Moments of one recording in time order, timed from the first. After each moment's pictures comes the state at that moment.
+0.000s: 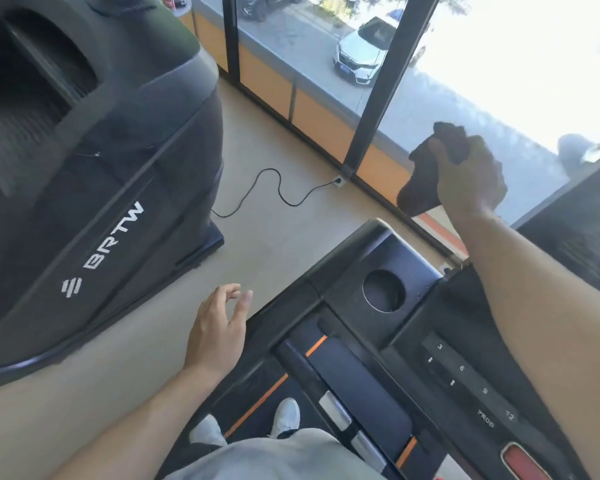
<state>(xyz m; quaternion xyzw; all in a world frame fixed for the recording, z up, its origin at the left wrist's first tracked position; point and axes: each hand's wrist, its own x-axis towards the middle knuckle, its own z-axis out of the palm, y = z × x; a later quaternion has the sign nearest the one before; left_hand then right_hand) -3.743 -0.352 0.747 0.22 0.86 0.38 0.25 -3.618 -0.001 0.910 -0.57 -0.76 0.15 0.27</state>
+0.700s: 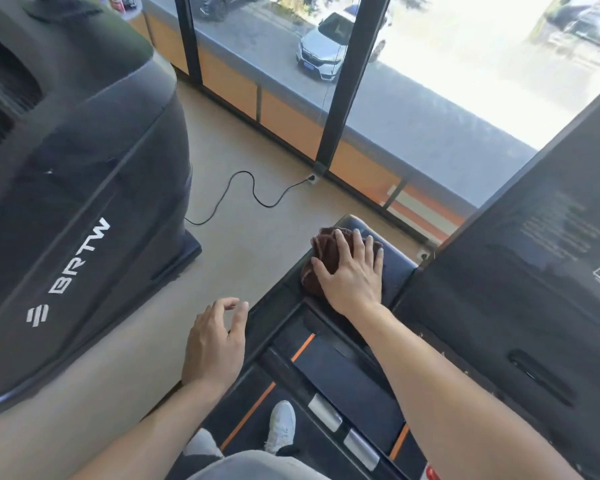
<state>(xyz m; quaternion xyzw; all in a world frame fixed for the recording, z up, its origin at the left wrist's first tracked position) -3.729 -0.333 0.740 0.25 0.87 0.36 0.25 -3.607 -0.112 0.759 -0.51 -0.85 0.15 -0.01</state>
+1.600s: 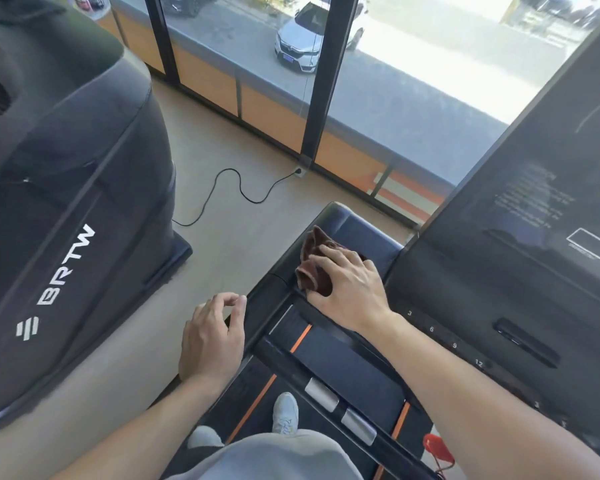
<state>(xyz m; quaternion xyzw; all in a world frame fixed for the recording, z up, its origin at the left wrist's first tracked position) -3.721 -0.332 0.747 0.30 0.87 0.31 0.21 -3.565 -0.143 0.781 -0.39 -0.92 0.10 -0.01</state>
